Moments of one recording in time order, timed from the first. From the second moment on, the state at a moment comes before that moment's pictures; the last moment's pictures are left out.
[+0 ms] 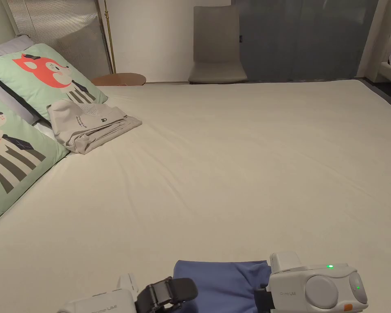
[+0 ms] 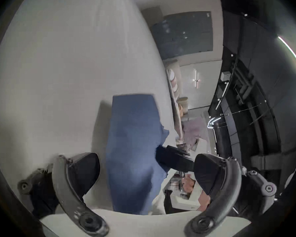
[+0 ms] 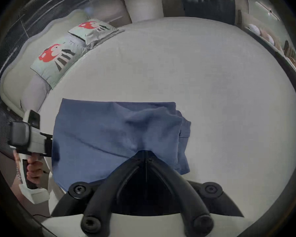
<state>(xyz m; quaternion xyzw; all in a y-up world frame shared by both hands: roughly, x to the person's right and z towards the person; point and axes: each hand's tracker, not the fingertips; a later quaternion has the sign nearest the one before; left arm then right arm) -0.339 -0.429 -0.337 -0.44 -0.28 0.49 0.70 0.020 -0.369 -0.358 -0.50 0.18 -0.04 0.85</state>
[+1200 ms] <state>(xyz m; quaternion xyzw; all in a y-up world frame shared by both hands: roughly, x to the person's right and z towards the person) -0.631 -0.344 -0.274 -0.40 -0.01 0.44 0.80 -0.056 -0.315 -0.357 -0.37 0.20 -0.11 0.90</state>
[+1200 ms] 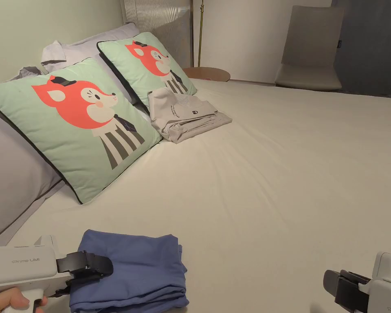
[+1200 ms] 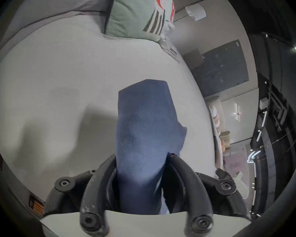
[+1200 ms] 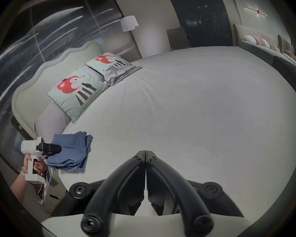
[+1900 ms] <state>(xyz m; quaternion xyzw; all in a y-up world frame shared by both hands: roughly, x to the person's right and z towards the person) -0.436 -0.268 -0.216 -0.31 -0.01 0.20 0.93 -0.006 -0.290 -0.314 -0.32 0.17 -0.11 0.93</state>
